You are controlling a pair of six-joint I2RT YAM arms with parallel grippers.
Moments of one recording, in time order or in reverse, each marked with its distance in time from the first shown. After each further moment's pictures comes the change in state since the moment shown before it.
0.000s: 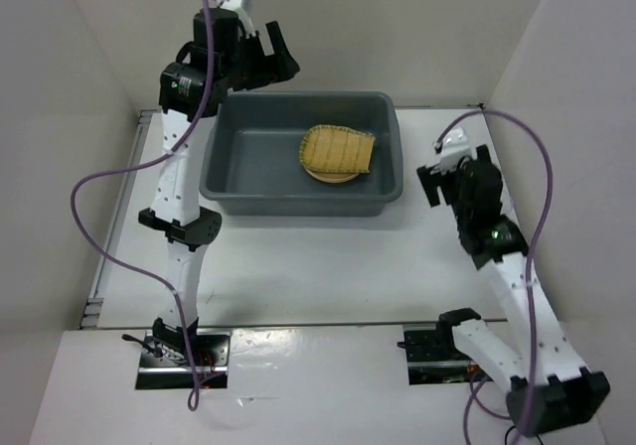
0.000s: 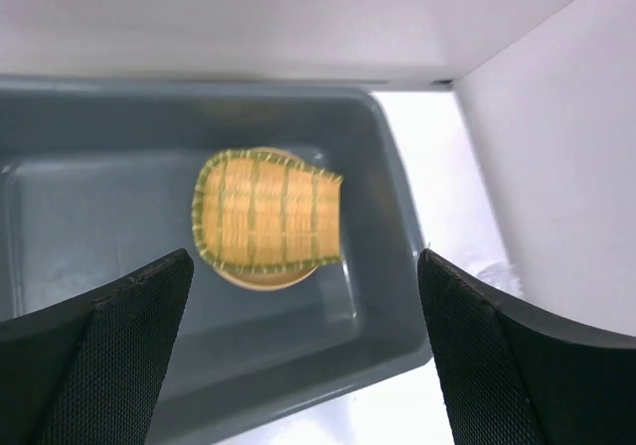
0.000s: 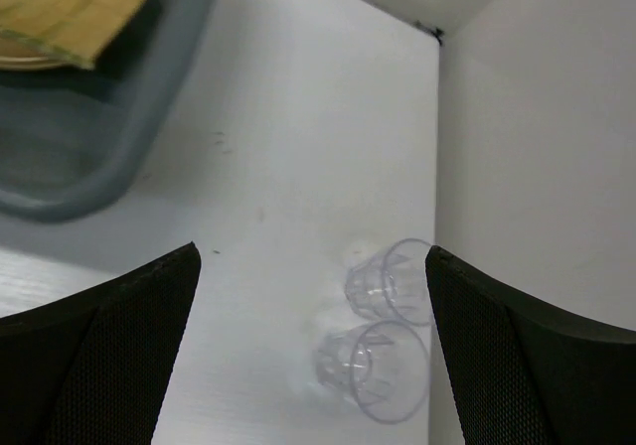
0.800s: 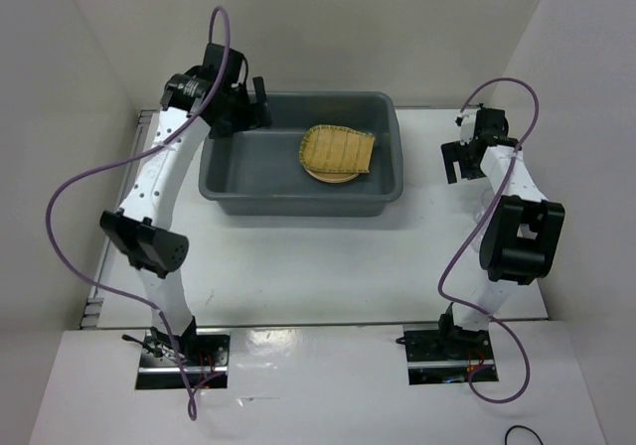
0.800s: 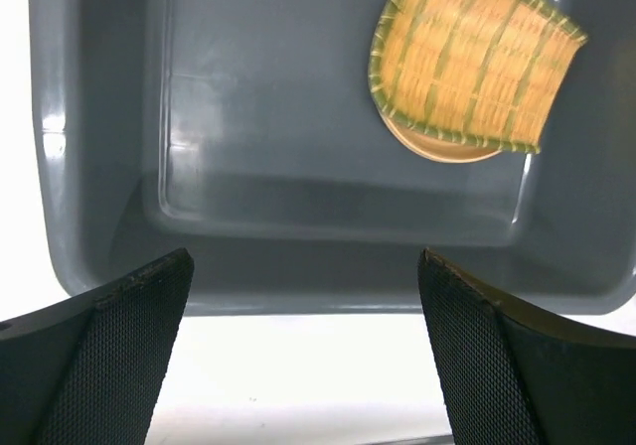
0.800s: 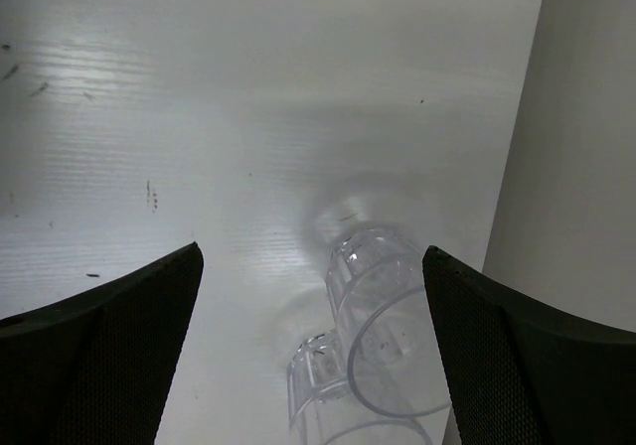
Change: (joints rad) left arm 0.004 -0.321 -0.776 -0.033 -0.218 -0.001; right arm -0.484 0.958 0.542 -0.218 -0.250 0.031
